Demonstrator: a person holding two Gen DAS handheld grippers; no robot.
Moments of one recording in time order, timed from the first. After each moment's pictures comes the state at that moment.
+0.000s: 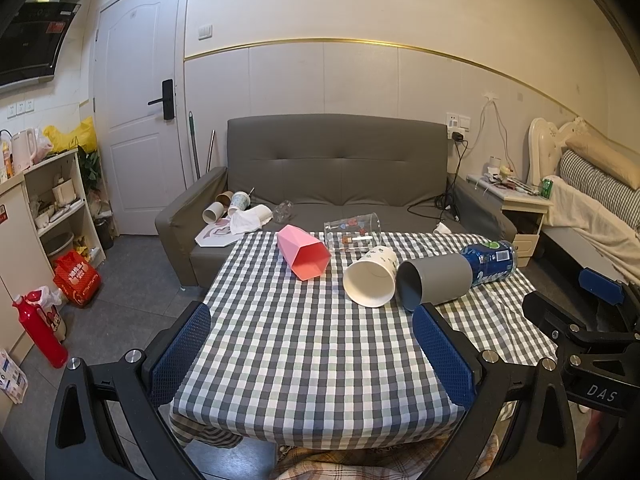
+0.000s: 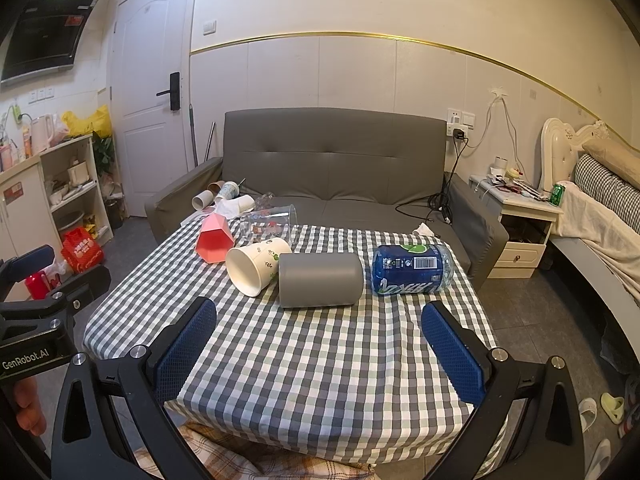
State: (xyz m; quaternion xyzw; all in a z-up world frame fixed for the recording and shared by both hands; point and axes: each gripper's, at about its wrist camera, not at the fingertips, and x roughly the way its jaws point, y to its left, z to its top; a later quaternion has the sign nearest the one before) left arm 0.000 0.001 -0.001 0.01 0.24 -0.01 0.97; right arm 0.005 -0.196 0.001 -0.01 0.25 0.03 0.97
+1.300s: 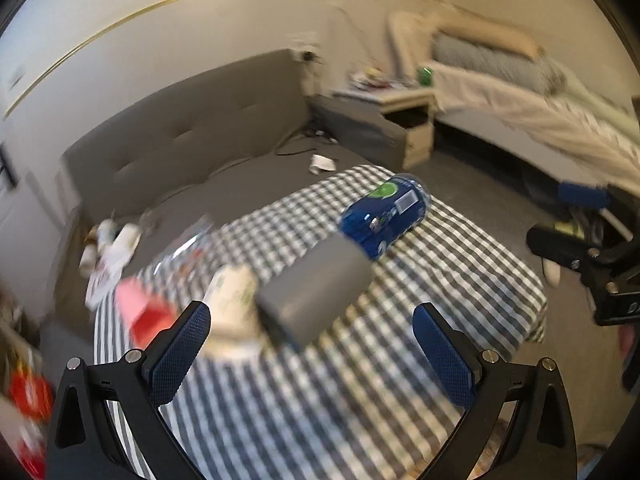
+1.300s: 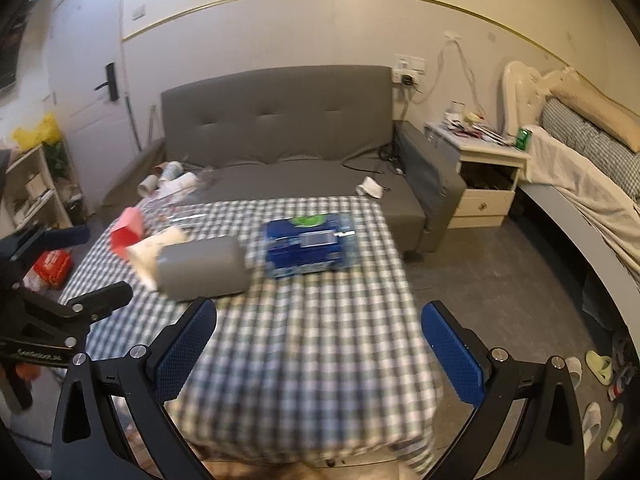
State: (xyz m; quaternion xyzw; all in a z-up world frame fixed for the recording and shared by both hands) left arm 0.126 -0.145 -0.013 0.19 0.33 -0.25 0.89; right arm 0.056 -0.321 -0.007 0.04 0.34 -0.04 0.94
